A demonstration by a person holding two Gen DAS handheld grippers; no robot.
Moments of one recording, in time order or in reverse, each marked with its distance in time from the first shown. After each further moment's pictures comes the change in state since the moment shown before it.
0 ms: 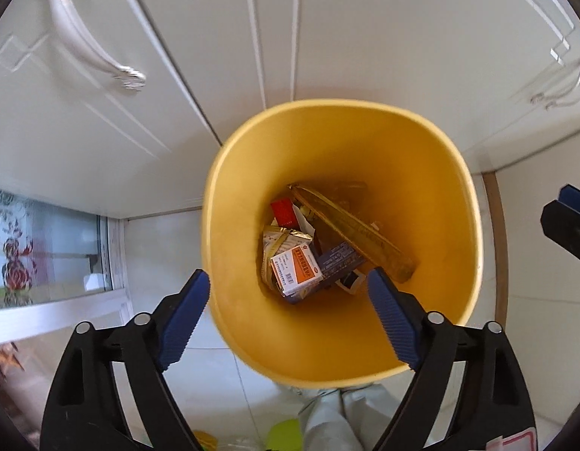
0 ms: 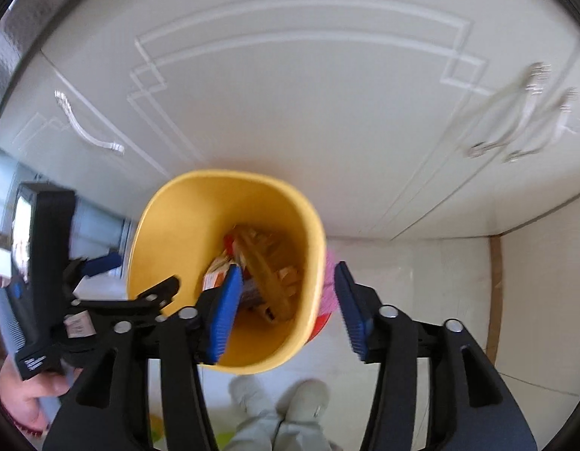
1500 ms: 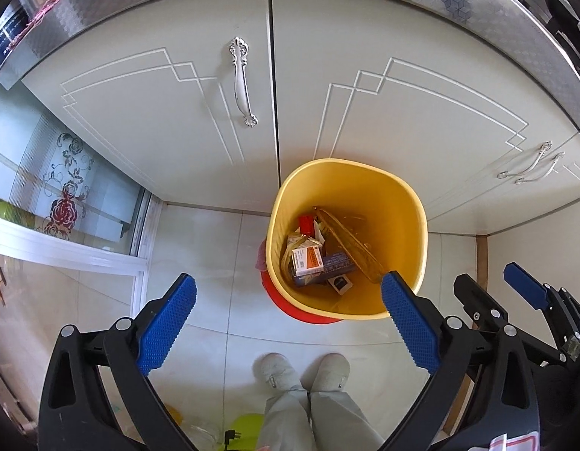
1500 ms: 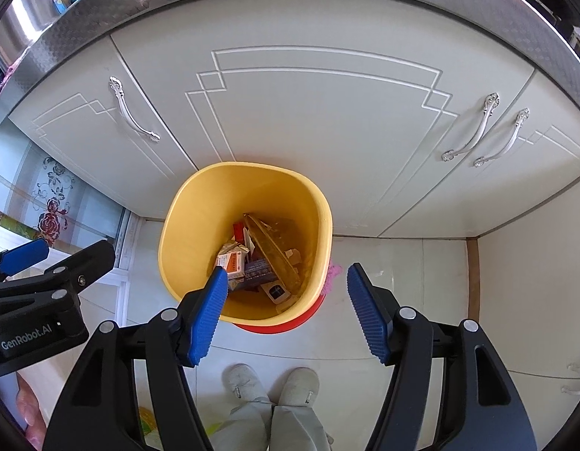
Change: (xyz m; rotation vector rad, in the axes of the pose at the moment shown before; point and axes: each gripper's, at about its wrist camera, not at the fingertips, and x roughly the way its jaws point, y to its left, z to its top) left arm -0.132 0.017 -0.035 -0.223 -0.125 0.060; right arm -0.062 0.038 -0.022 -0.054 -0.006 -0.059
